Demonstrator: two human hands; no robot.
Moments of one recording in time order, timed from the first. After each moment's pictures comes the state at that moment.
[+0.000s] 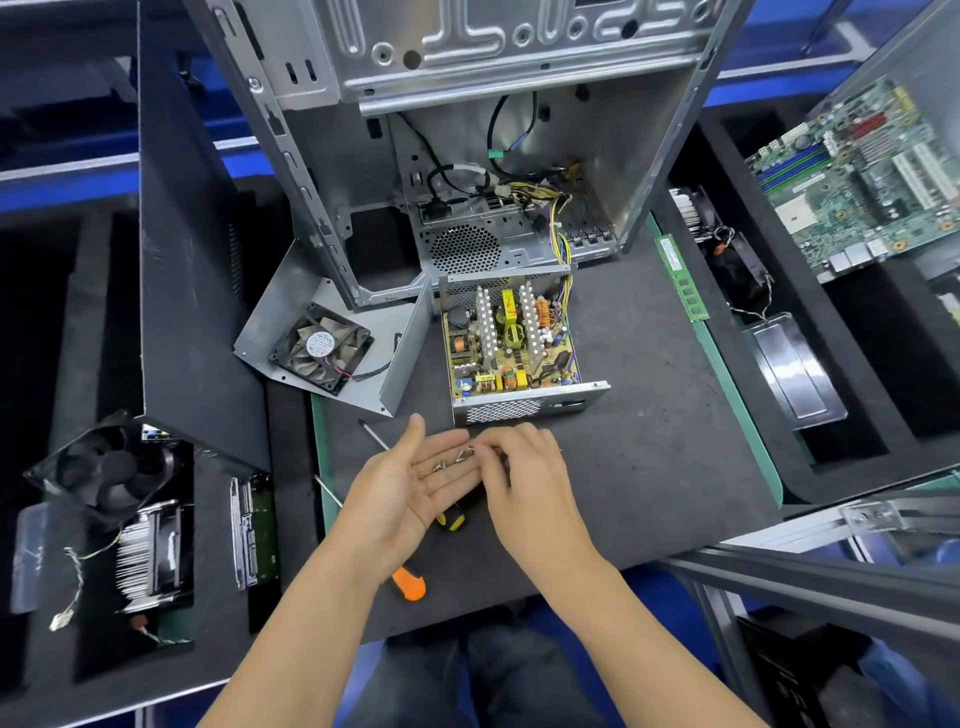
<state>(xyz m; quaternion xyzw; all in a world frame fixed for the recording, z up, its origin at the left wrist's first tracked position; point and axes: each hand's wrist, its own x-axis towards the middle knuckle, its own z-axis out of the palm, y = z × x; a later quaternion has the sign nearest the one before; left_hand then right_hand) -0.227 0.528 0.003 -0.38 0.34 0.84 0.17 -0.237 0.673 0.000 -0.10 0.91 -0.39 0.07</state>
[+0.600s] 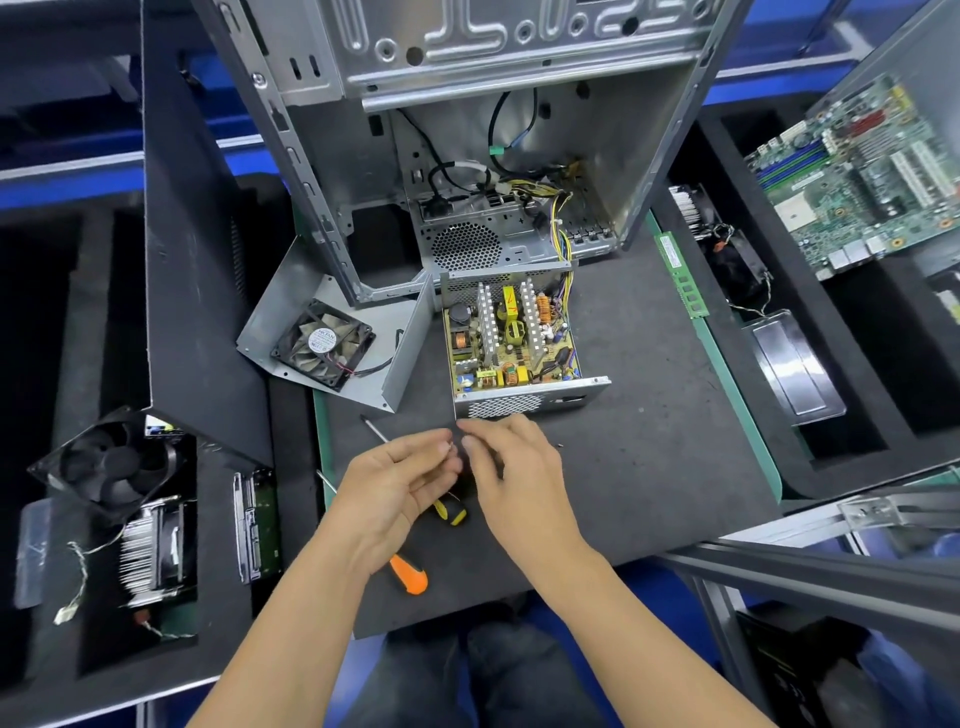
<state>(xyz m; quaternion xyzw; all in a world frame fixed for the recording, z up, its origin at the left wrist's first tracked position) -0.219 0.516 -0.008 -0.36 0.42 0.82 0.13 -0.238 0.663 0.001 -0.09 0.89 -0.45 0.04</state>
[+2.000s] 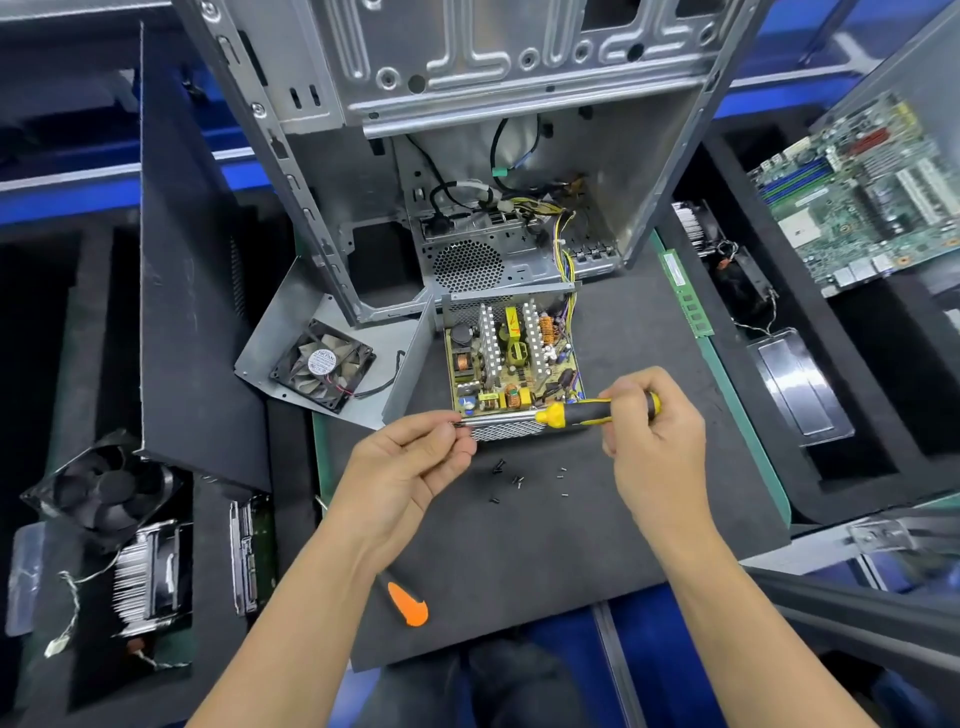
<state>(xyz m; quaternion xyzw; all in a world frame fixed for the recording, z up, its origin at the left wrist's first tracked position) -0.246 0.520 0.025 -0.29 0.41 0.86 0.10 -0.291 0.728 0.054 0.09 0.80 -0.60 -0.01</state>
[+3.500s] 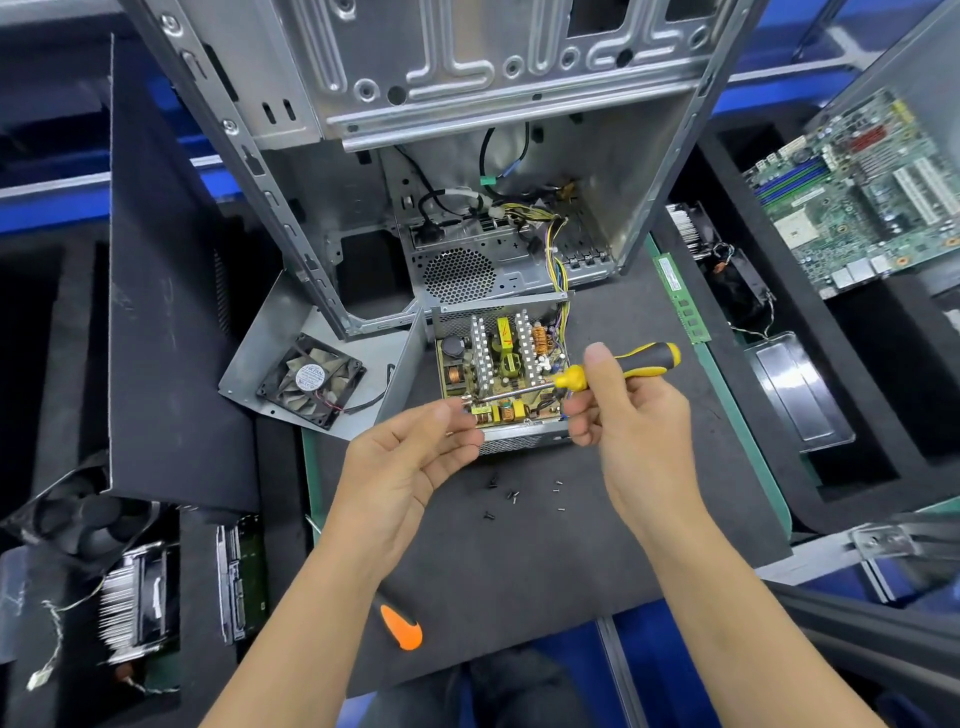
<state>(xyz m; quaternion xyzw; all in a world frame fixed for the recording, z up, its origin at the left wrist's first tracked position) -0.263 0.530 0.035 -0.25 0.46 0.85 0.06 -0.317 0.714 0.055 0.16 0.69 -0.71 0.04</state>
